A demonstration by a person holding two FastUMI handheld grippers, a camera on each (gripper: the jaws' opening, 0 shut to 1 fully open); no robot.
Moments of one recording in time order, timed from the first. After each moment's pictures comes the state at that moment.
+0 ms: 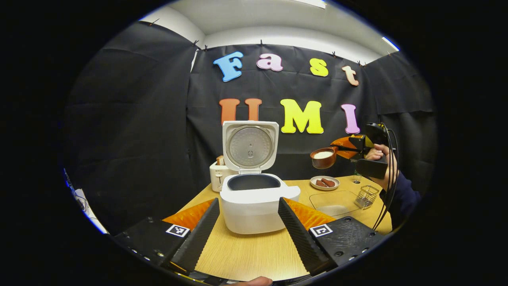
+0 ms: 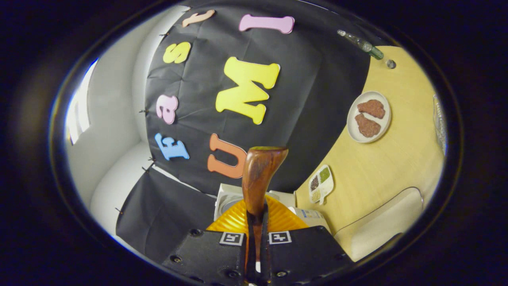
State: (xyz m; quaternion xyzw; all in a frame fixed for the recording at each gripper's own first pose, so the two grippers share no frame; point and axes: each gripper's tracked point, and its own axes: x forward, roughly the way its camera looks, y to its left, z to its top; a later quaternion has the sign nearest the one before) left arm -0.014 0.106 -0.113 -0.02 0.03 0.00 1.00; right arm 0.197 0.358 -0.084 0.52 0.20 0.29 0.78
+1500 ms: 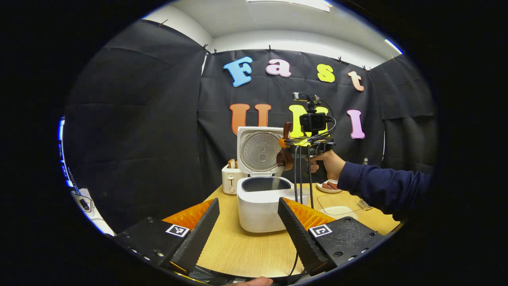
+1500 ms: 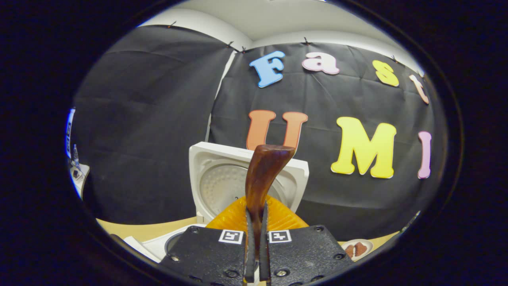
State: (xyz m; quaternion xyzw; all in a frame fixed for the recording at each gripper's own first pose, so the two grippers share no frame) left arm -0.045 0.139 -0.098 -0.02 0.02 0.02 1.00; right arm 0.215 0.587 -0.074 -0.12 -0.04 0.33 0.94
